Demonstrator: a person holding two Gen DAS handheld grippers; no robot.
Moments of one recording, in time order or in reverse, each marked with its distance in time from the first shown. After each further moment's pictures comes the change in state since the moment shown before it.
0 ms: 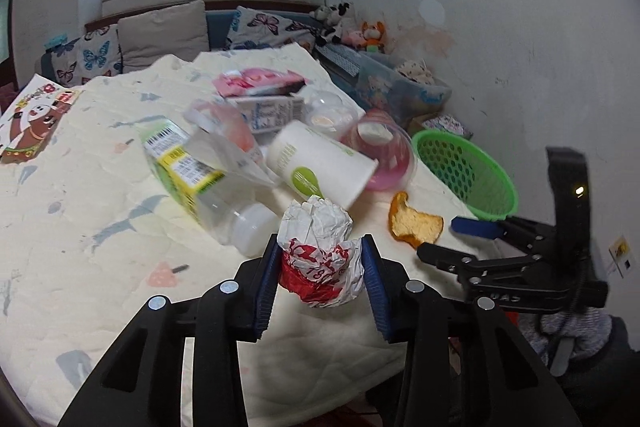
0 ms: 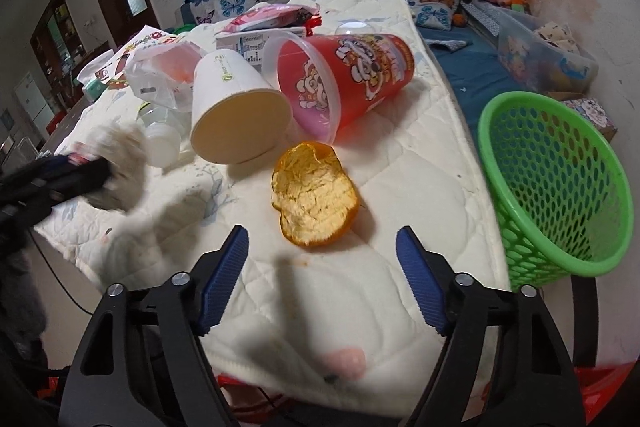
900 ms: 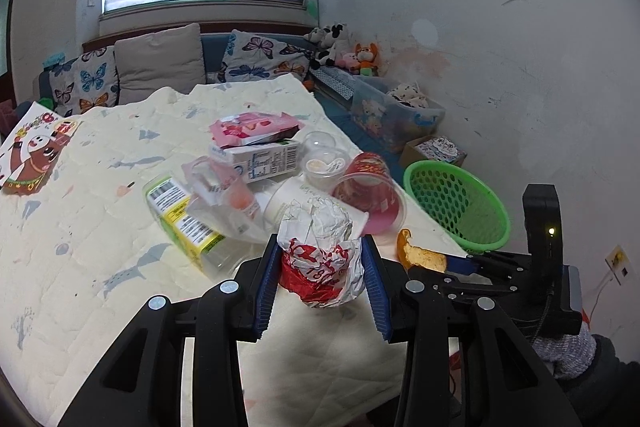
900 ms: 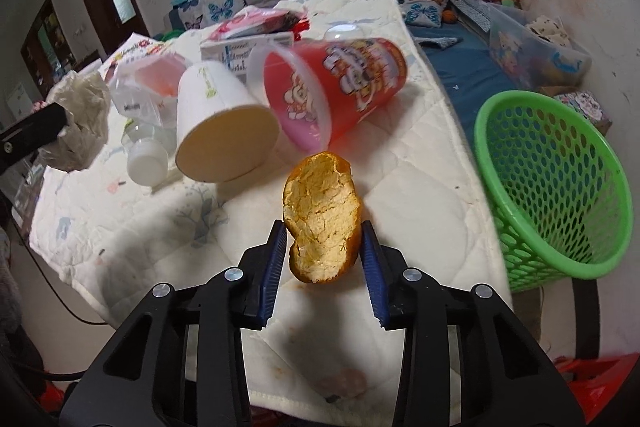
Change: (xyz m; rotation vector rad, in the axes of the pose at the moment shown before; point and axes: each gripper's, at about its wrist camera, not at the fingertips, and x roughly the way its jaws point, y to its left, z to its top) left arm -0.011 -0.006 0.032 0.030 -0.061 -0.026; right arm -0.007 -0.010 0.009 0.056 -0.020 -0.021
